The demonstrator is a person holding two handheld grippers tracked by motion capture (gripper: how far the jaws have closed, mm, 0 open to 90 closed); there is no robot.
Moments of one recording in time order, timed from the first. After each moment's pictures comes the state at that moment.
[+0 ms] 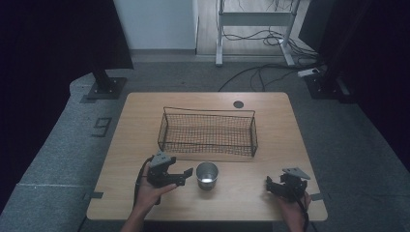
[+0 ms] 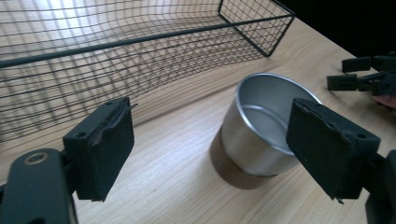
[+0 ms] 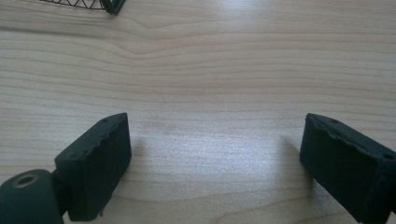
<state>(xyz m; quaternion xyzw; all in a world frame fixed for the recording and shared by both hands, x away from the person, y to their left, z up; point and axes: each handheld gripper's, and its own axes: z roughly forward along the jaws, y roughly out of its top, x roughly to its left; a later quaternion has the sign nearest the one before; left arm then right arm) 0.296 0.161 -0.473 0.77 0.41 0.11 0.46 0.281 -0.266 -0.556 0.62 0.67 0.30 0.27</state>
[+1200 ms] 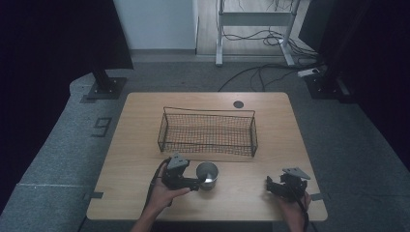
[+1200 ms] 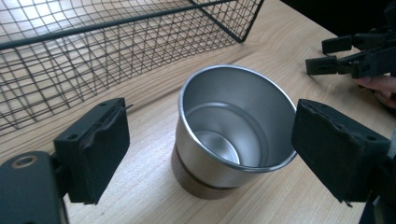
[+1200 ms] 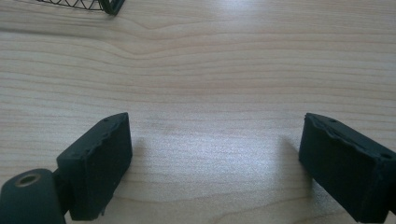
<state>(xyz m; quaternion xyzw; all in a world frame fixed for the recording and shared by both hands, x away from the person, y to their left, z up) 0.296 0.118 -0.482 0.81 0.38 0.09 0.45 0.281 -0.266 -0.556 0.62 0.67 0.30 0.27</state>
